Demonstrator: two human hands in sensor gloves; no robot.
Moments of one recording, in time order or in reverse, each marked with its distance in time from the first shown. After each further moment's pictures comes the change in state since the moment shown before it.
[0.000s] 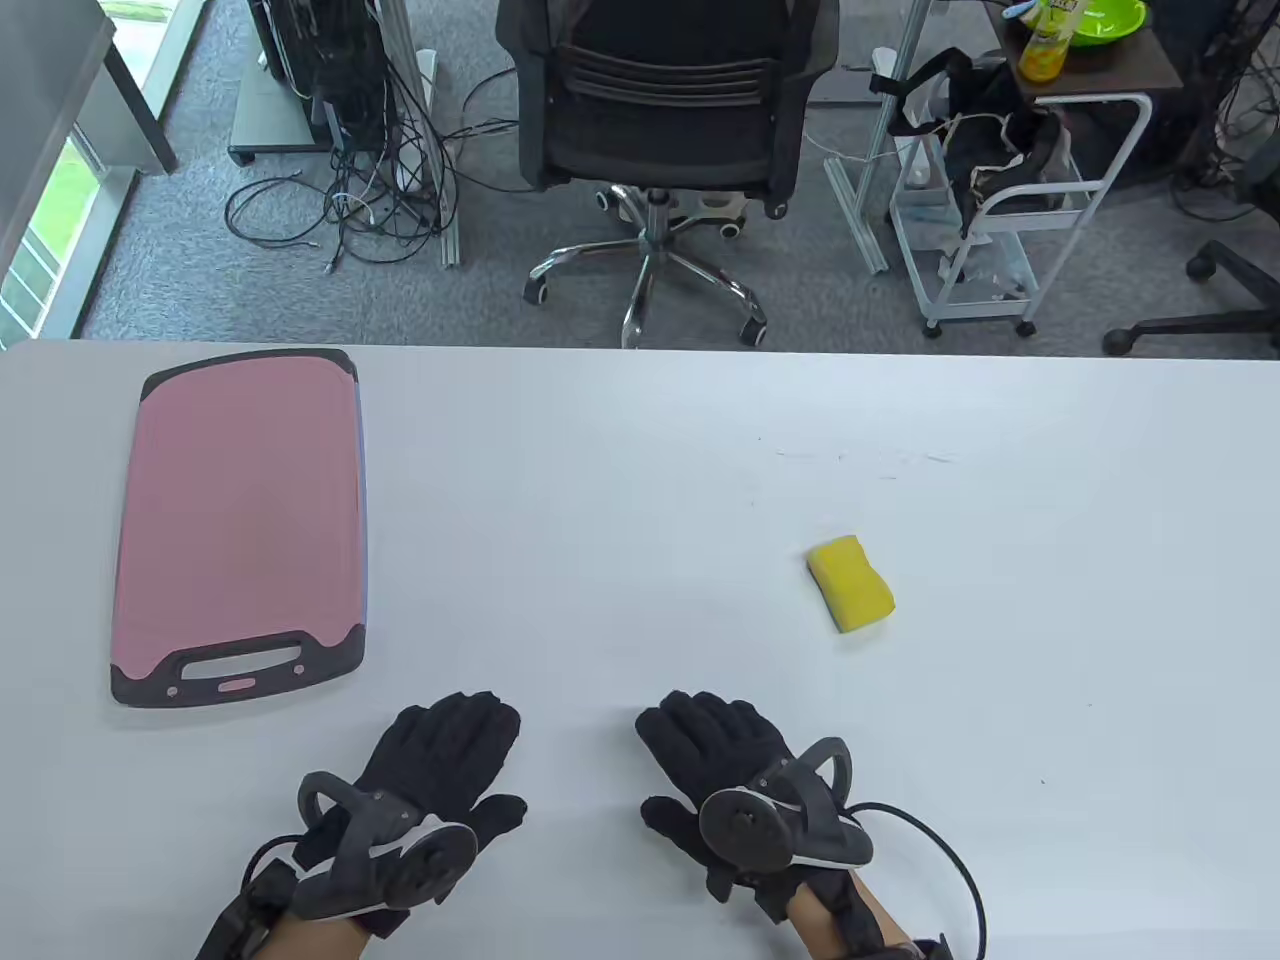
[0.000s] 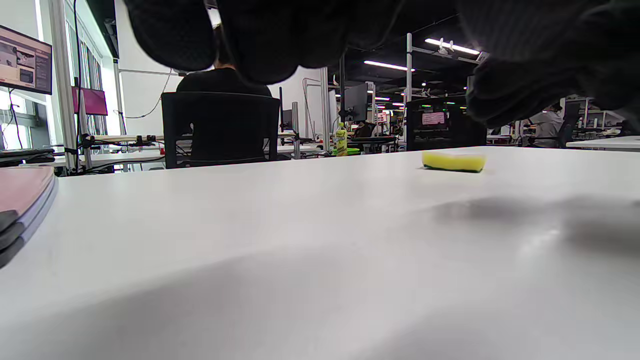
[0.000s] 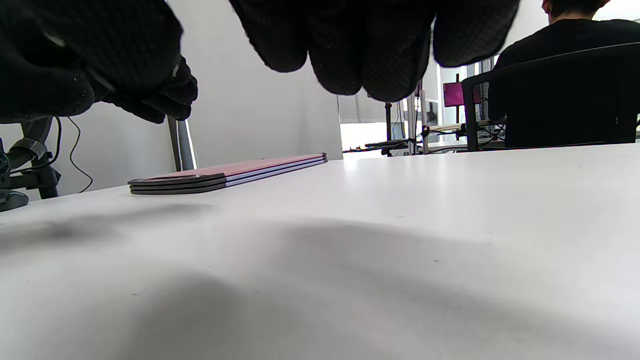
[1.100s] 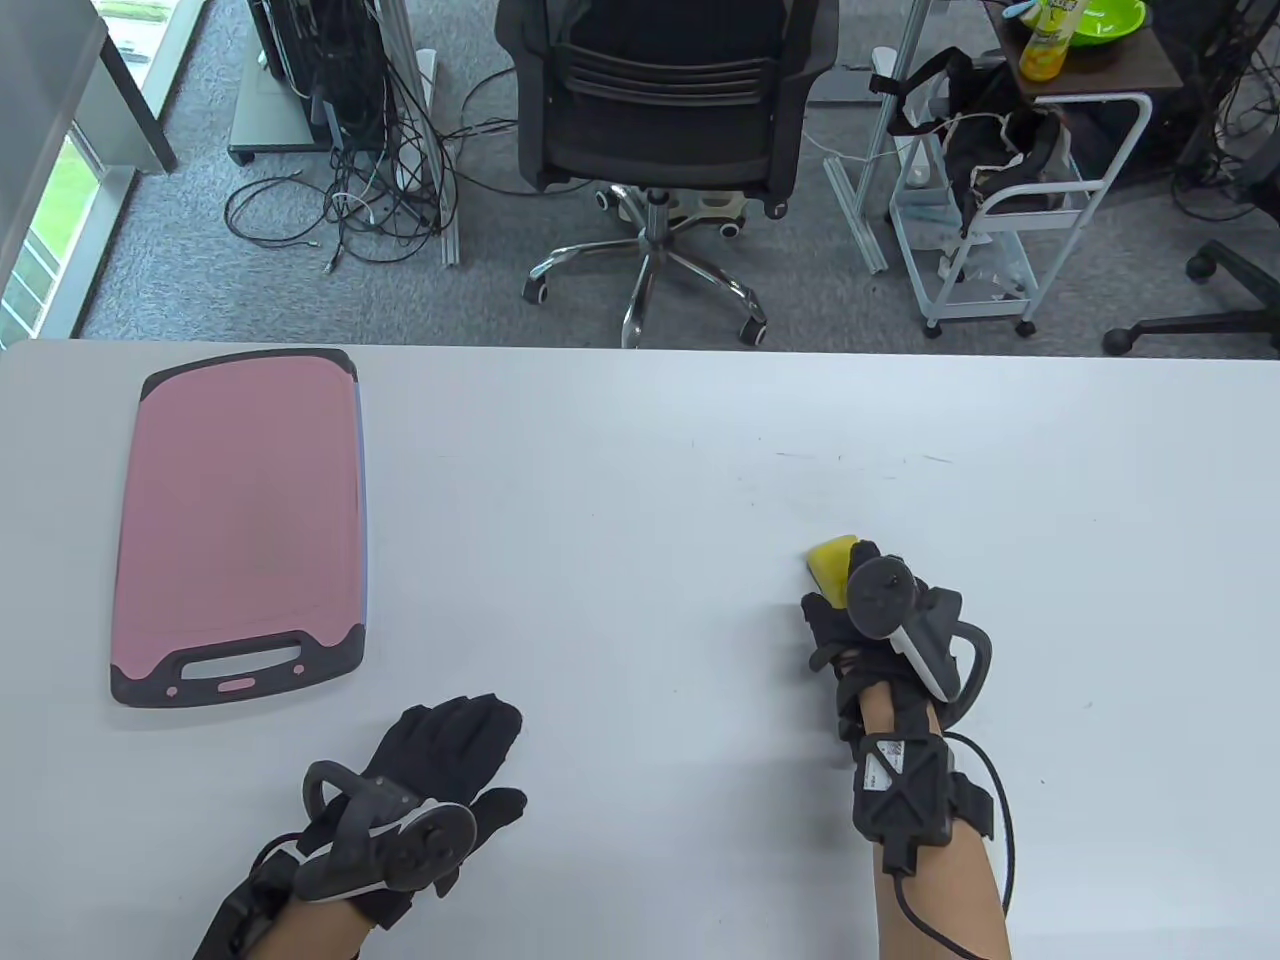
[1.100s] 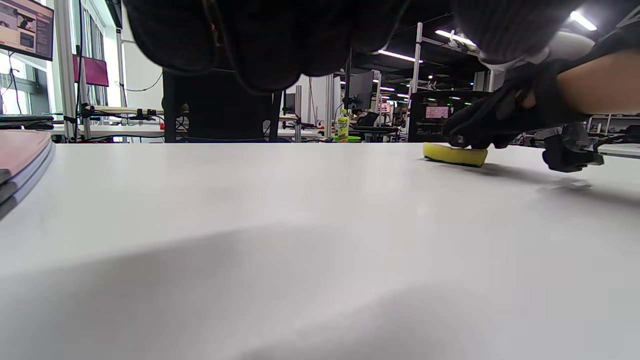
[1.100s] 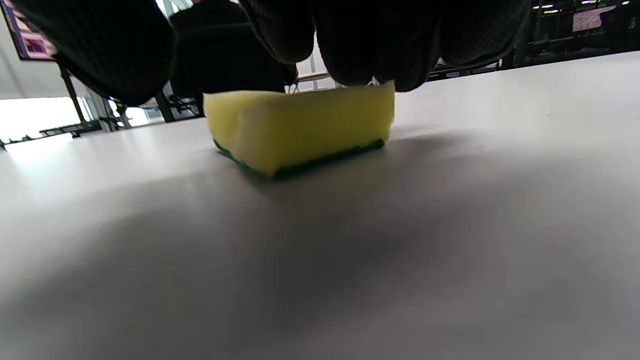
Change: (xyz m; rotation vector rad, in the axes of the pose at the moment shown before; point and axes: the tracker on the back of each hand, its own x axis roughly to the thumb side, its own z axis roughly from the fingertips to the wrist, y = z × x) left_hand -0.009 -0.004 -0.007 -0.048 0.022 0.067; right_hand -0.202 -0.002 -0.046 0.055 0.914 0.057
